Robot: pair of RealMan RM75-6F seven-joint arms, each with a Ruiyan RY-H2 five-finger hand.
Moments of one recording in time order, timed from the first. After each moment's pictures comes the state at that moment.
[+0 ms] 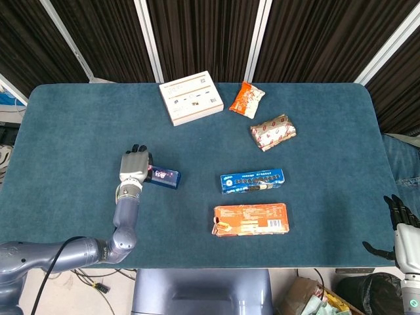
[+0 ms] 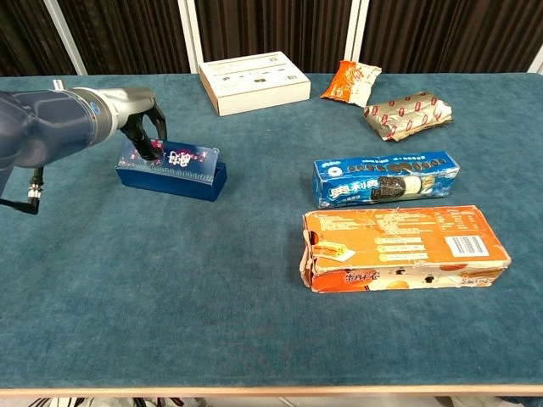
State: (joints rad) left arm -0.98 -1.72 -0.38 -1.37 0.27 1.11 0.90; right arm 0.01 -1.07 0.10 -1.76 -1.30 1.44 -0.01
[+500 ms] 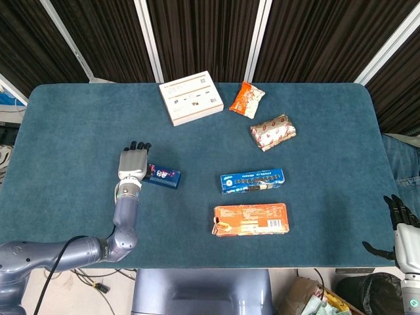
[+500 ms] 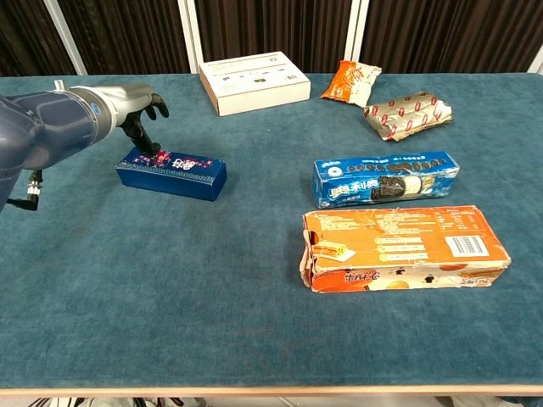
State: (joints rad) left arm -0.99 -1.73 -0.36 -1.33 0.31 1.12 0.89; right arm 0.01 -1.07 0.10 -1.76 -1.30 1.44 -0.01
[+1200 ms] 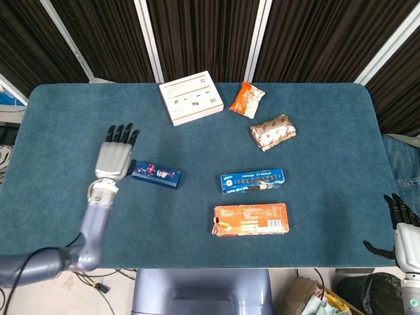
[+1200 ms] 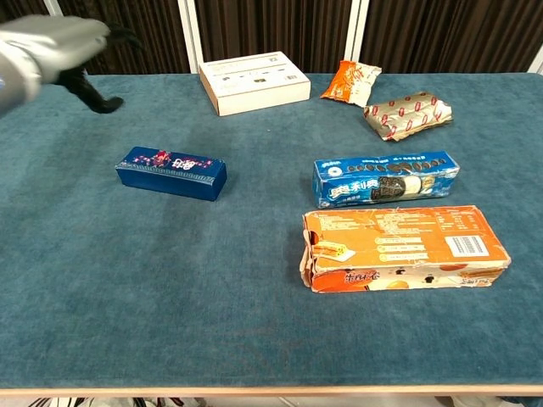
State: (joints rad) left arm -0.82 -1.49 -0.18 -1.55 0.83 1.25 0.65; right arm 0.01 -1.08 0.10 -1.74 -1.31 1.45 -0.03
